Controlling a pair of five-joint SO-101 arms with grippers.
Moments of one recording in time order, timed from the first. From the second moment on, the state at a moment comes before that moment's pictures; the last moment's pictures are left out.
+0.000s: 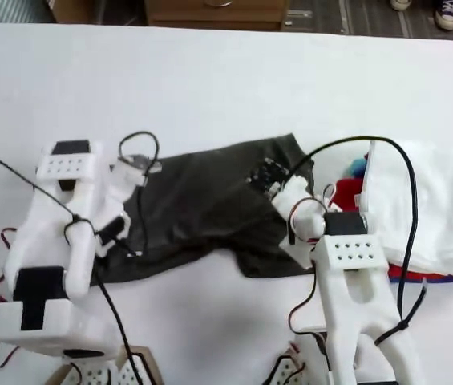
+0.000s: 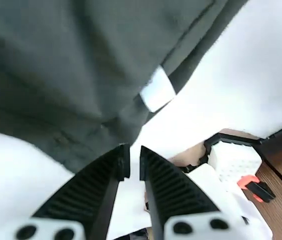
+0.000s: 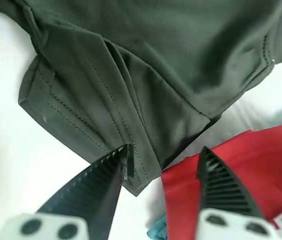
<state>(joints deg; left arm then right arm) -11.3 1.4 27.1 95.5 -36.2 -7.6 -35.7 54.2 64.1 47.8</state>
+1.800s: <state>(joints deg) -11.5 8.3 23.0 83.6 -54.5 -7.6 -35.7 54.2 64.1 47.8</state>
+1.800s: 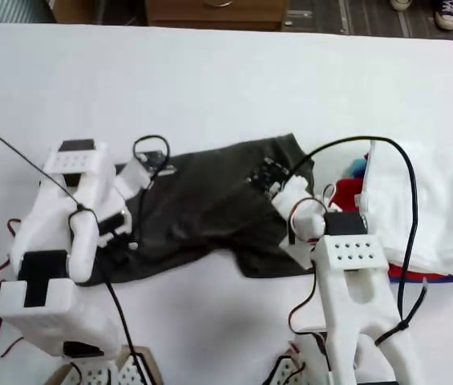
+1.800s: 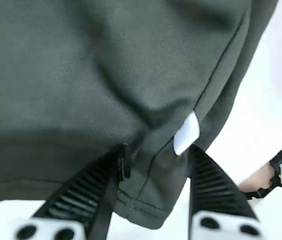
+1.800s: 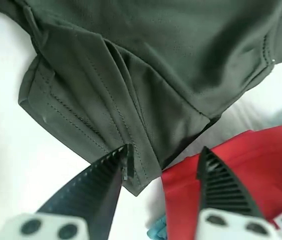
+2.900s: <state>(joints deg) -11.4 -4.7 41.0 86.7 -58.7 -7.6 -35.7 54.2 62.5 47.8</state>
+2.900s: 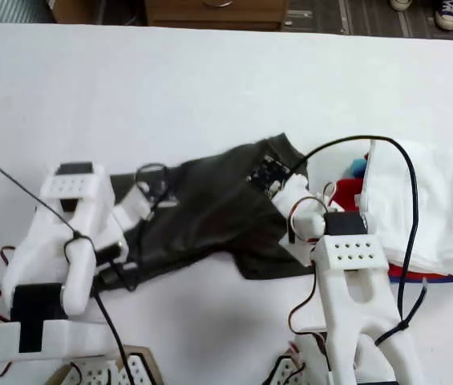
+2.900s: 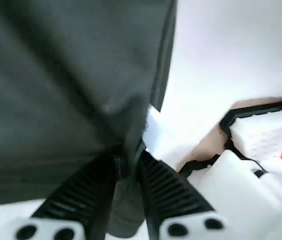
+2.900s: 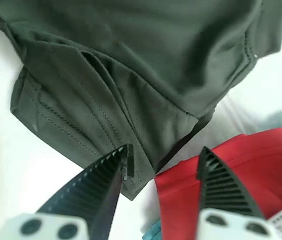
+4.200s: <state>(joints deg) -20.7 27.6 2.7 75.1 -40.4 -7.6 -35.7 54.2 62.6 47.8</state>
